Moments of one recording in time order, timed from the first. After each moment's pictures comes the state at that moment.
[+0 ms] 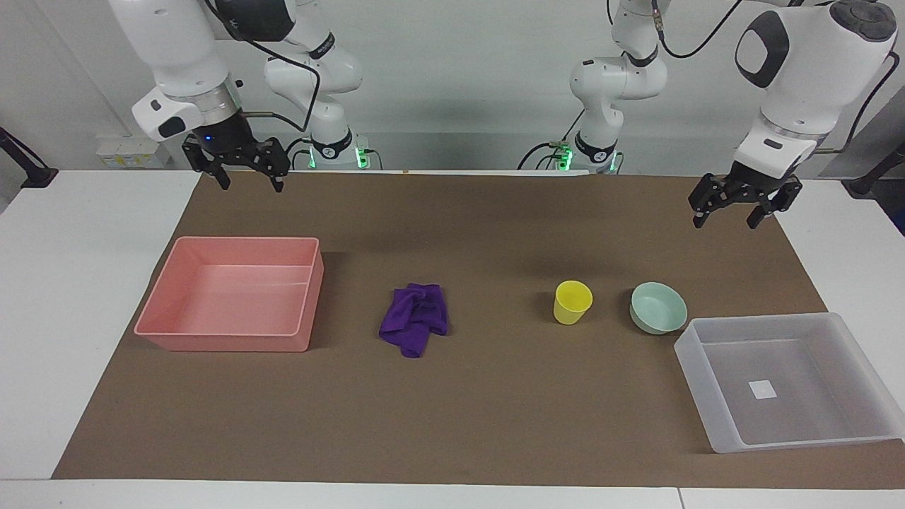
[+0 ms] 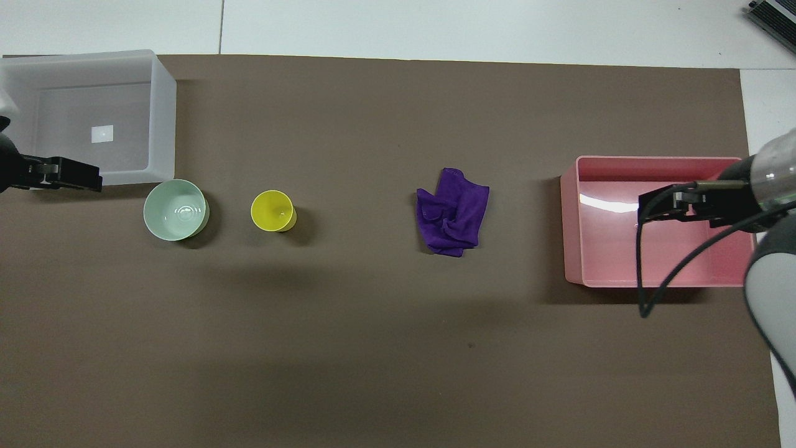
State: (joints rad) left arm -0.01 -0.01 -0.03 -1.67 0.02 1.76 0.04; right arm 0.18 -0.03 -0.07 -1.65 -0.01 1.61 0.17
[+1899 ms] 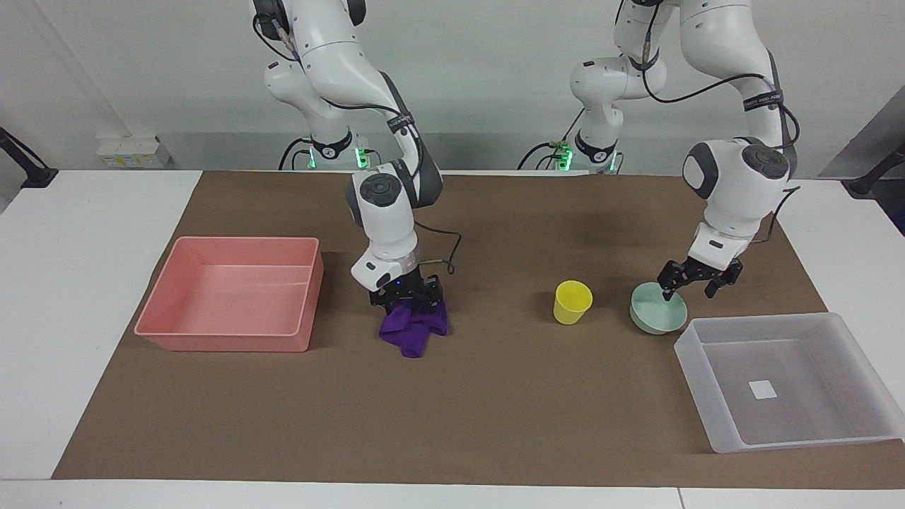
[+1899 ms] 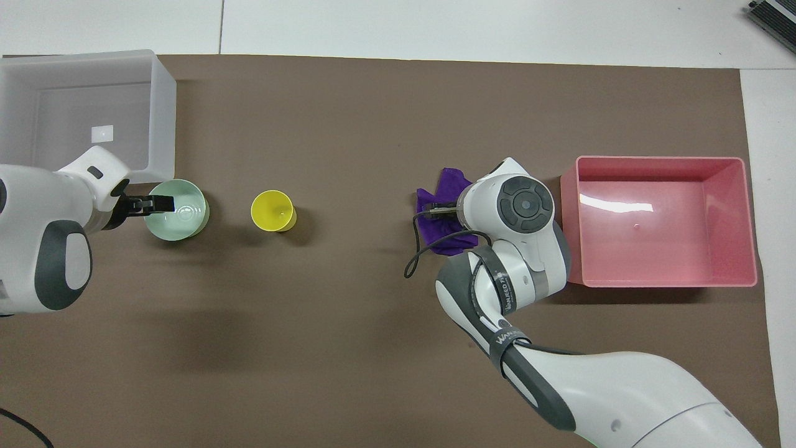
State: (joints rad) left arm 0.04 0.12 -0.03 -2.17 0.02 2.47 -0.05; right arm 0.47 0.39 -0.06 -1.95 0.05 2.53 0.36
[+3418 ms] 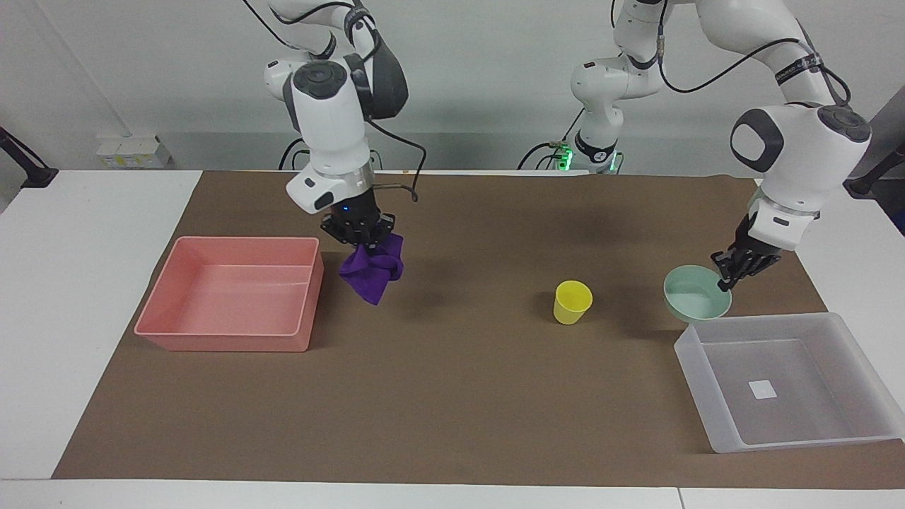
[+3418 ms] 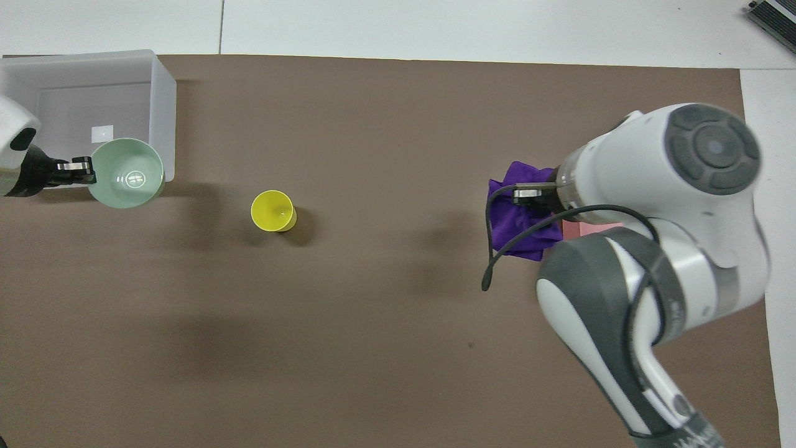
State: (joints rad) left arm 0.12 0.11 -0.03 -1.88 -0.07 2.20 0.02; right arm 0.35 0.04 -0.09 -1.78 -0.01 1.91 0.33
